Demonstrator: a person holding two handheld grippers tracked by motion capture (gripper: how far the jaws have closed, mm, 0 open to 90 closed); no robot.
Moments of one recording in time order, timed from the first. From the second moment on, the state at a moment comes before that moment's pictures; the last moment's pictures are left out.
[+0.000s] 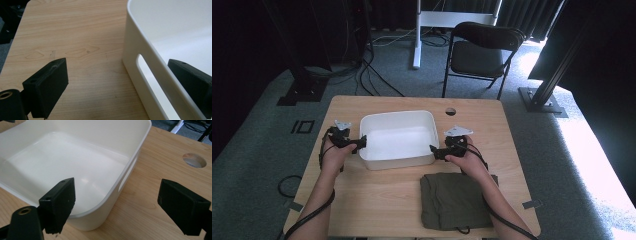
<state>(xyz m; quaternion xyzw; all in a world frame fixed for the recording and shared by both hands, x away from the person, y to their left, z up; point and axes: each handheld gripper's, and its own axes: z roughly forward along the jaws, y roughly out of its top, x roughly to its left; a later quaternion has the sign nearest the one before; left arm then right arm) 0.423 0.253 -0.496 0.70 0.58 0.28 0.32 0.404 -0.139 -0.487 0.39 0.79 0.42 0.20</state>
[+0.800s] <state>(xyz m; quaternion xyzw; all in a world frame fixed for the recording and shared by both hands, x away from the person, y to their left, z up) 0.410 0.245 -0.484 0.69 0.56 0.25 0.38 0.415 -0.132 -0.480 0.43 0.77 0.43 0.21</state>
